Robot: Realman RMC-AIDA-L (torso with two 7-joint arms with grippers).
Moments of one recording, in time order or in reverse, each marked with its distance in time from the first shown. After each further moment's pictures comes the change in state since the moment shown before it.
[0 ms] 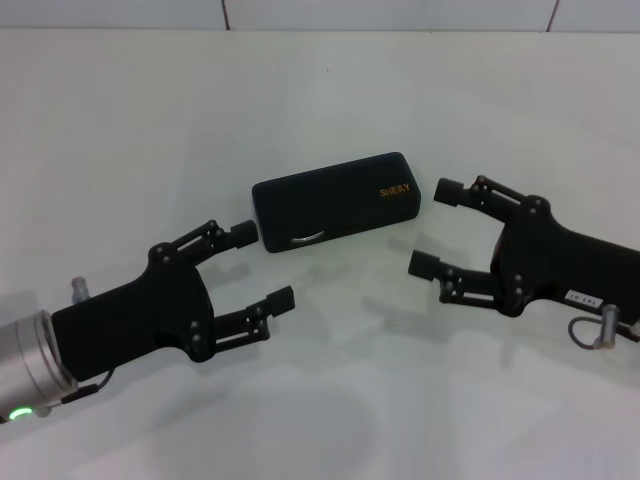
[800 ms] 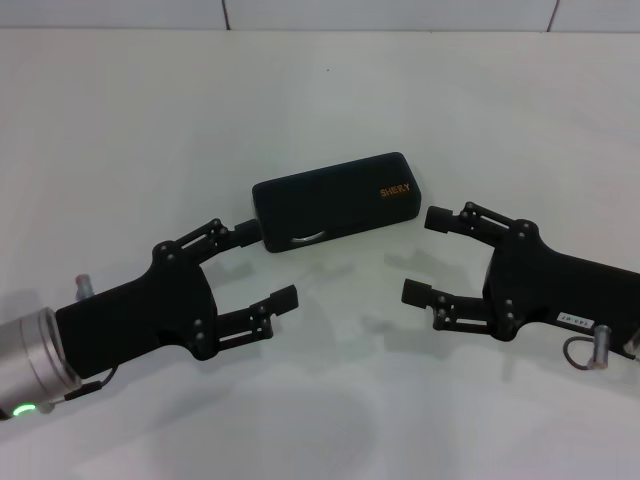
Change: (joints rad) left arm -0.010 0.000 0.003 -0.006 0.002 -0.004 0.001; right arm -0.003 0.000 -0.034 0.011 -0.020 0.014 -0.001
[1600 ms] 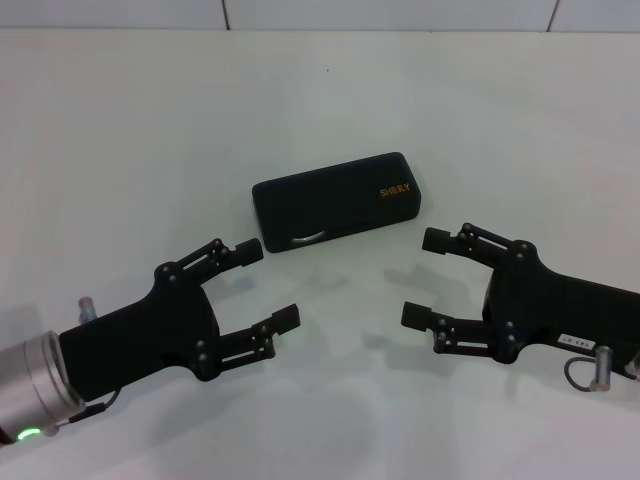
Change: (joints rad) left arm 0.011 -0.003 0.001 -0.064 -0.004 0.010 0.051; right arm -0.021 0.000 -0.036 0.006 0.009 -0.013 0.001
